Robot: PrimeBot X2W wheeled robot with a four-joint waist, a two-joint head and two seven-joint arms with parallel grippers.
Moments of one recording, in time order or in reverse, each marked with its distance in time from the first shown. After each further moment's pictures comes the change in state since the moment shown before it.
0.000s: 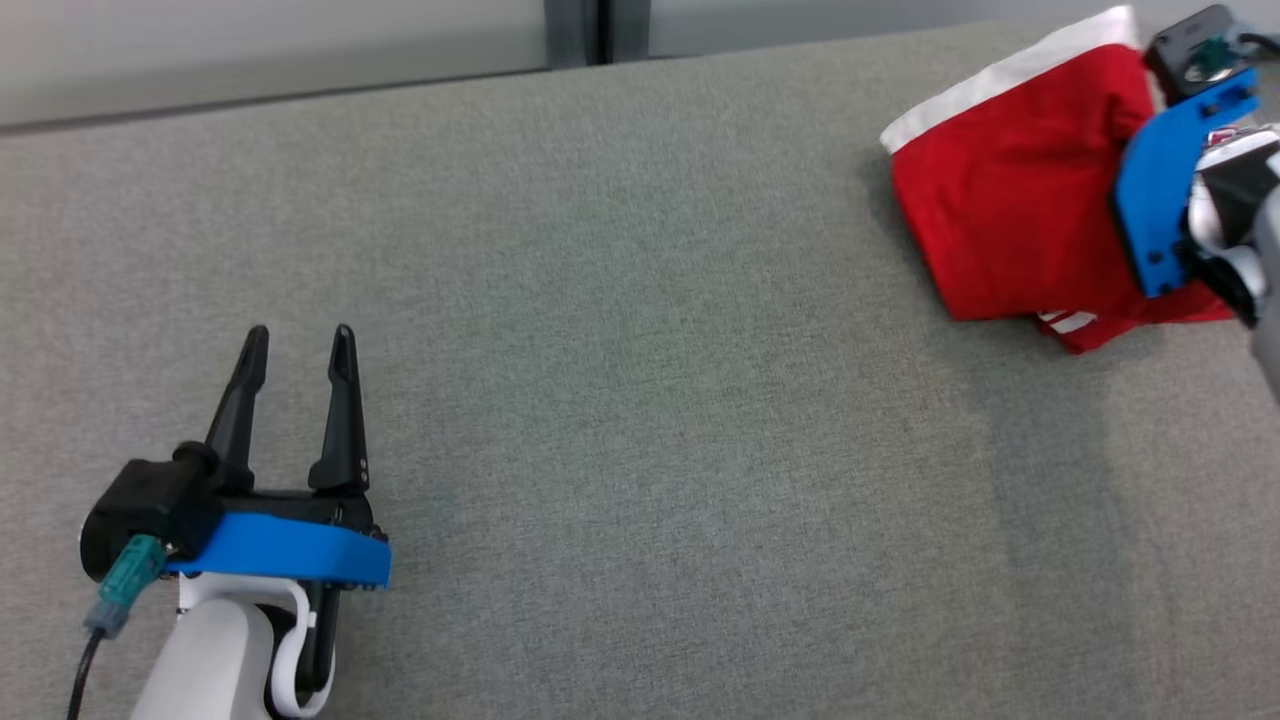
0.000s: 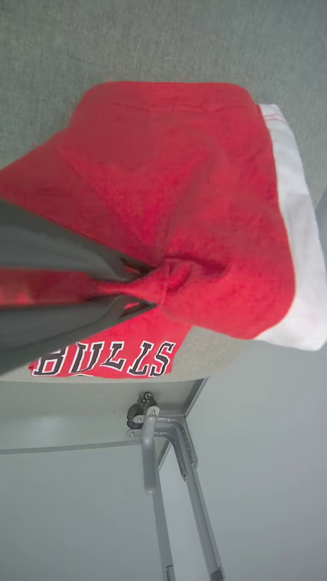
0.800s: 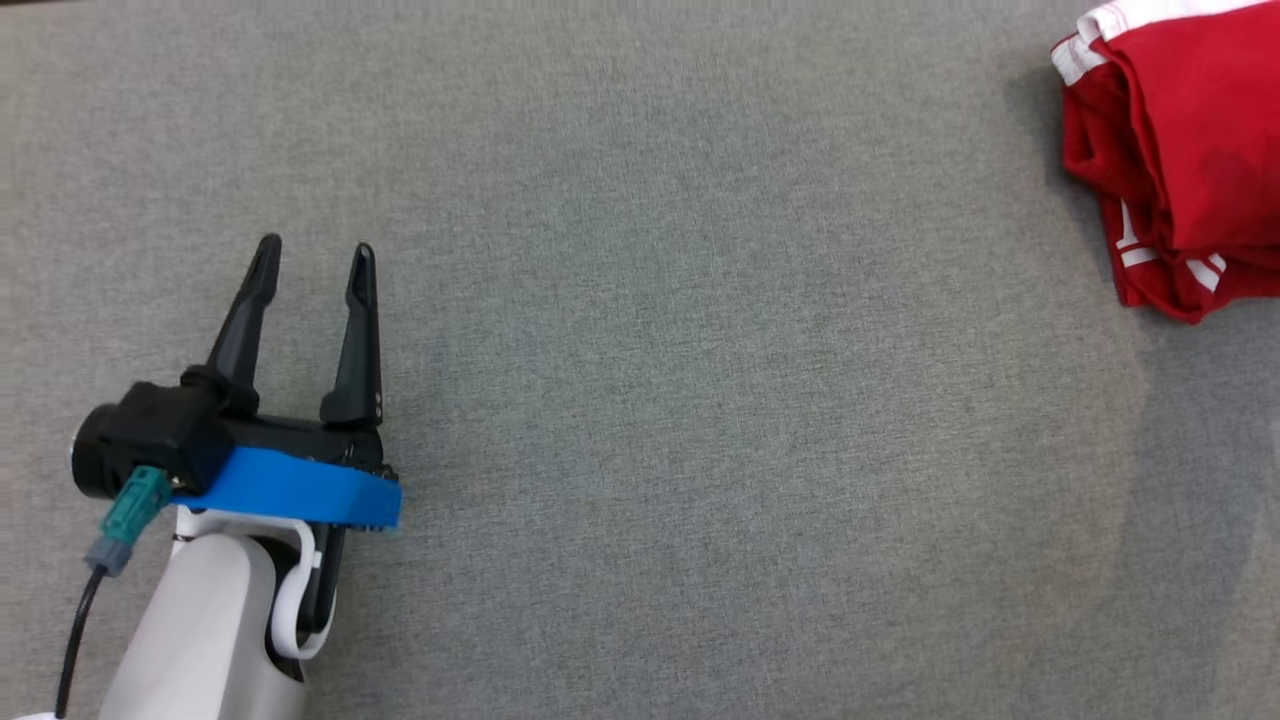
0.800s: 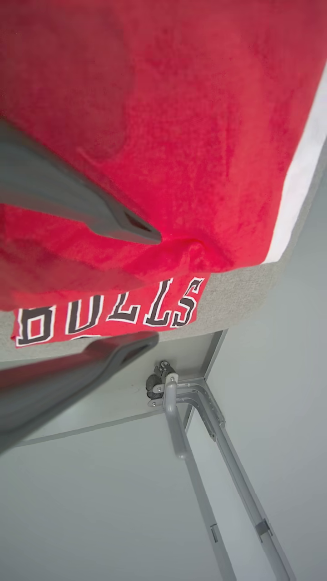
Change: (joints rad) left arm -0.118 0.037 -0.050 -0.050 0.034 -0.009 0.040; right arm 0.019 -0.100 -0.368 0.140 -0.256 0.000 -0.272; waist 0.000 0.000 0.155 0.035
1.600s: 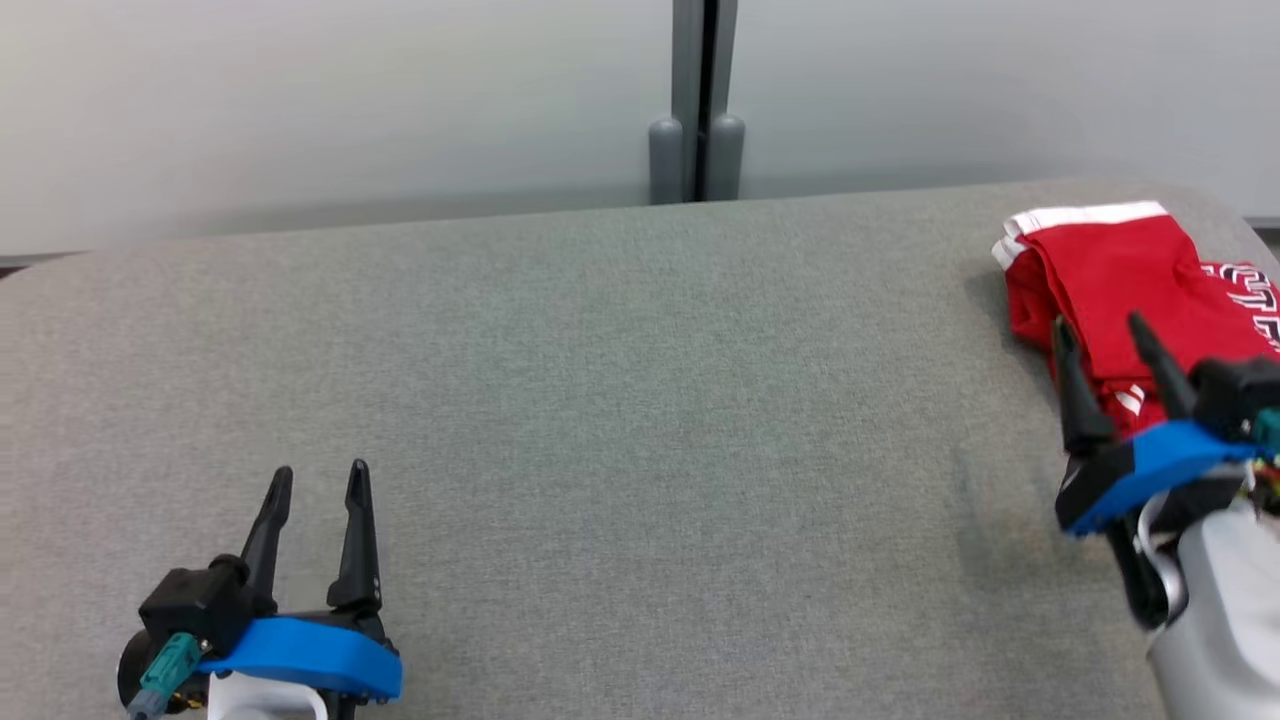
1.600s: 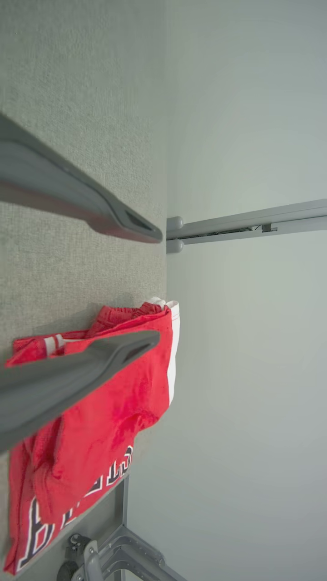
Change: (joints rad) left arm 0.250 -0.048 0.044 0.133 -0.070 0.021 -0.044; right arm 0.593 0.283 -0.168 -0.460 0.236 0.000 -0.338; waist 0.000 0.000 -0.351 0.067
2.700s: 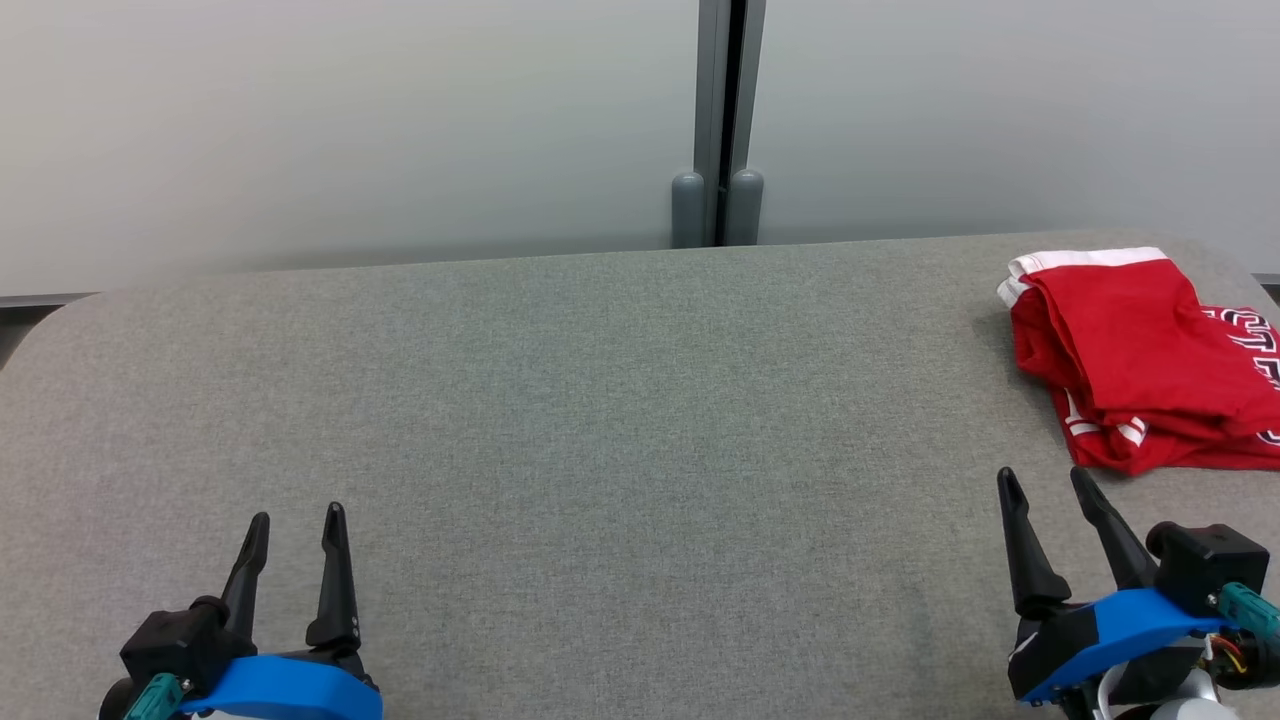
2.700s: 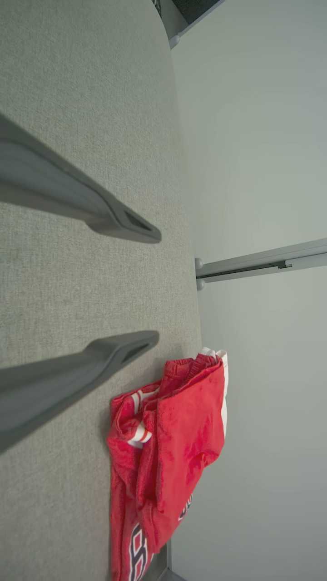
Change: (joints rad) left arm 0.064 -0.032 0.081 0.030 0.044 -0.032 -0.003; right arm 0.459 0.197 -0.093 -0.539 -0.032 0.000 0.198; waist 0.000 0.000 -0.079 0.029
